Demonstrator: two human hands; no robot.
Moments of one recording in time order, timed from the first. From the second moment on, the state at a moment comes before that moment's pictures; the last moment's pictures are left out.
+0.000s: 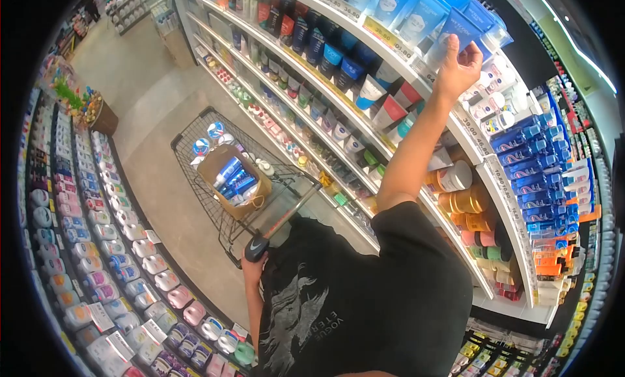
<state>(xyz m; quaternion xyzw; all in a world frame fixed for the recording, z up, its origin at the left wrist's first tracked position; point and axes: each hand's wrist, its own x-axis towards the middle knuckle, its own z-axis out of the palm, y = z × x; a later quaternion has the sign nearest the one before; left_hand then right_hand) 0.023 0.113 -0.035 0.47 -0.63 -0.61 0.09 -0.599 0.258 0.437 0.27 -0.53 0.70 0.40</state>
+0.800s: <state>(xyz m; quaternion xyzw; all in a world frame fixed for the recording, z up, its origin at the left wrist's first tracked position) 0.020 0.103 -0.020 0.49 -0.53 -0.69 0.07 -0.421 0.172 0.394 0.51 -0.43 0.62 0.41</state>
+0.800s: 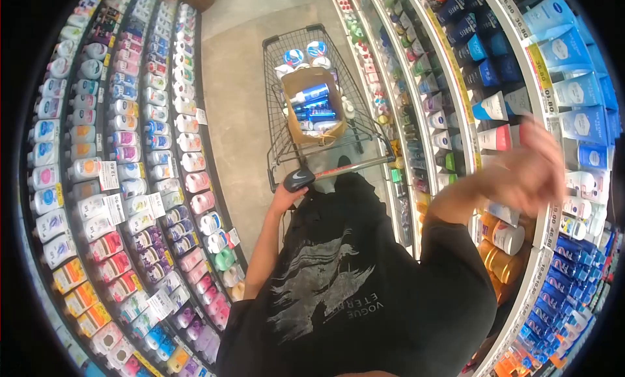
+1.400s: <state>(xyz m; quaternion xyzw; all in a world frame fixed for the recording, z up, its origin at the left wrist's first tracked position) 0.017 0.112 -0.012 0.53 -0.50 -0.67 0.15 -0.325 -0.152 -0.096 0.75 -0.62 -0.09 -0.20</state>
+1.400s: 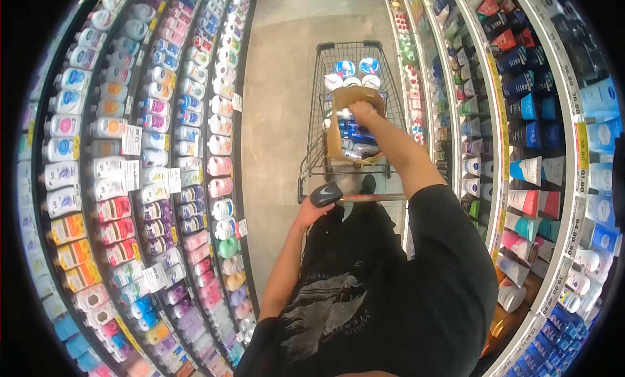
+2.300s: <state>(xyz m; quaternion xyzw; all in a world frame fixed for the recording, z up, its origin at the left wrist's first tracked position) 0.052 0.099 -0.019 0.42 -0.52 -0.74 0.06 -0.251 0.204 -0.022 -0.02 -0.18 0.63 -0.75</state>
